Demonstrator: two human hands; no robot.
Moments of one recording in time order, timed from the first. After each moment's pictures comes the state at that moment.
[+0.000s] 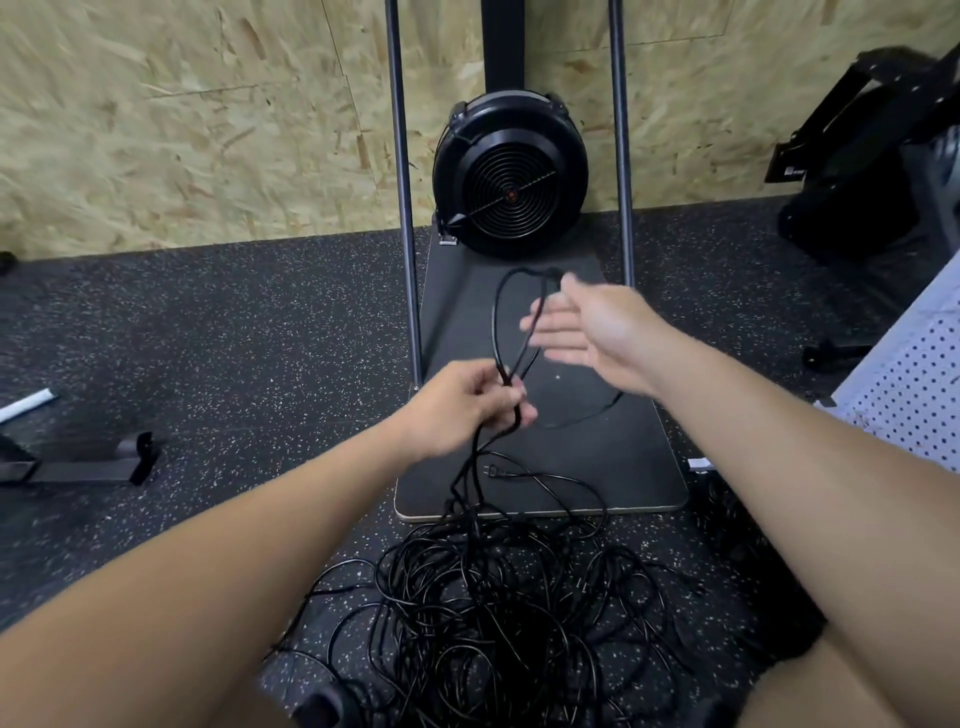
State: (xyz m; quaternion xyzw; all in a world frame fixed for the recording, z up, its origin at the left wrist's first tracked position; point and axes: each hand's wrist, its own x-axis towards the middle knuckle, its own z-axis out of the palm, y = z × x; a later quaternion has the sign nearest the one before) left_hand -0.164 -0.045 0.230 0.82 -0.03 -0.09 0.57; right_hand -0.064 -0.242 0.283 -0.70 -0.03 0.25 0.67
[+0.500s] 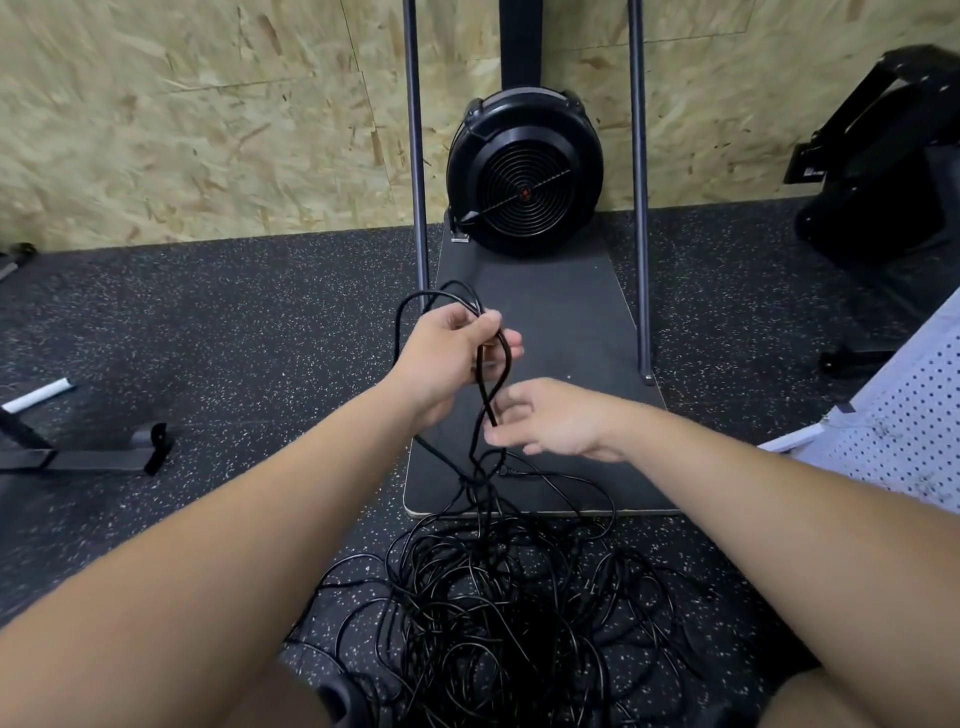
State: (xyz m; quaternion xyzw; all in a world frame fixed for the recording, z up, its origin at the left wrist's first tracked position) left_hand -0.147 -0.041 0.268 0.67 0.12 0.03 0.73; right_hand -0.116 -0.207 0.223 -0.79 -0.21 0.37 0.44
